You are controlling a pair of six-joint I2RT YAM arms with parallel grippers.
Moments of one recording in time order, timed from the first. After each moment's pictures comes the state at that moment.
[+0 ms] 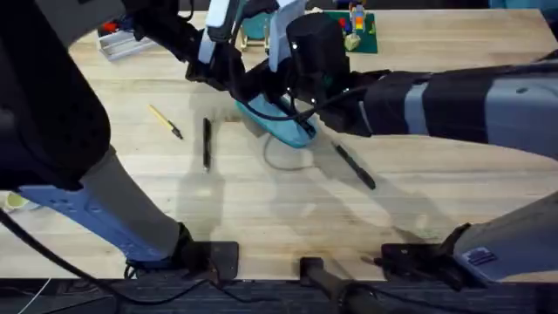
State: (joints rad) left arm 0.03 1.89 1.49 -1.06 0.63 1.85; right arm 0.74 1.78 1.00 0.39 0.01 0.07
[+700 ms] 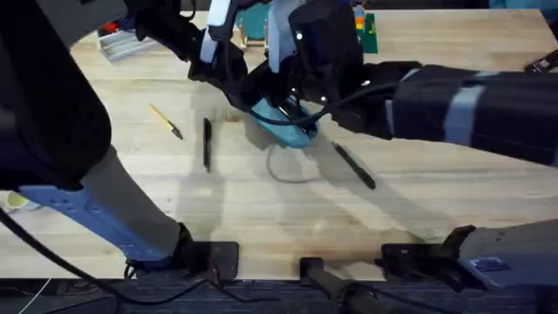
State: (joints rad) left arm 0.03 1.89 1.49 -1.05 0.64 1.85; right arm 0.76 1.64 1.01 0.18 -0.02 0.02
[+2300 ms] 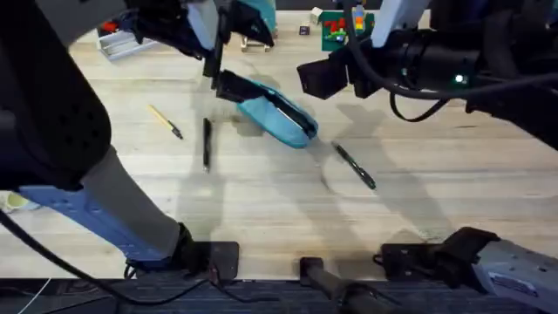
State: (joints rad) left arm 0.03 1.89 1.50 -1.13 1.06 1.79; right arm 0.57 1.18 1.02 -0.42 -0.03 0.03
